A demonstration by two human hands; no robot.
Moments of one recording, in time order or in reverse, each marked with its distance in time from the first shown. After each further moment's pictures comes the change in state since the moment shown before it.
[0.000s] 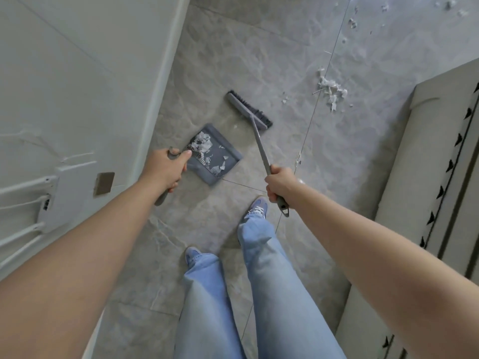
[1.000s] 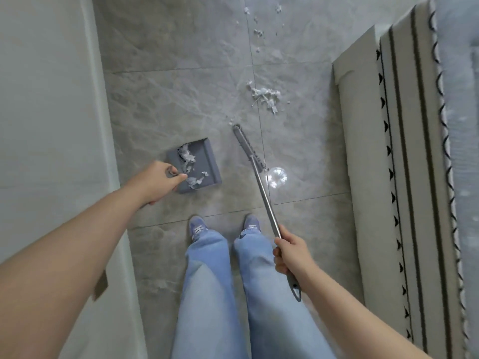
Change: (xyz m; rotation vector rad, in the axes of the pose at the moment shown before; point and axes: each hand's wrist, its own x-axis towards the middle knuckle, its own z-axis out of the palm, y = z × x) left_hand 0.072 0.180 0.009 0.666 -0.454 0.359; right_hand -0.105 0.030 -0.014 0.784 0.239 0.147
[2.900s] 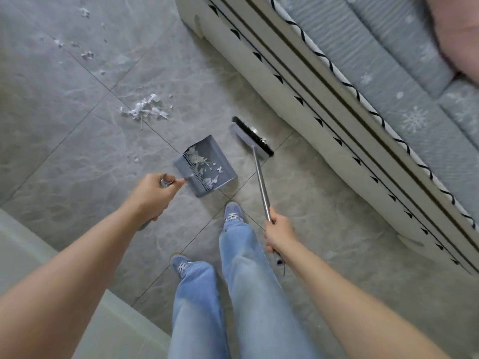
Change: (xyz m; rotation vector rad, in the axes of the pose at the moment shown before) left_hand 0.067 0.303 0.256 0.400 -0.261 0.205; right_hand 0.145 0.041 -0.236 0.201 0.188 0.156
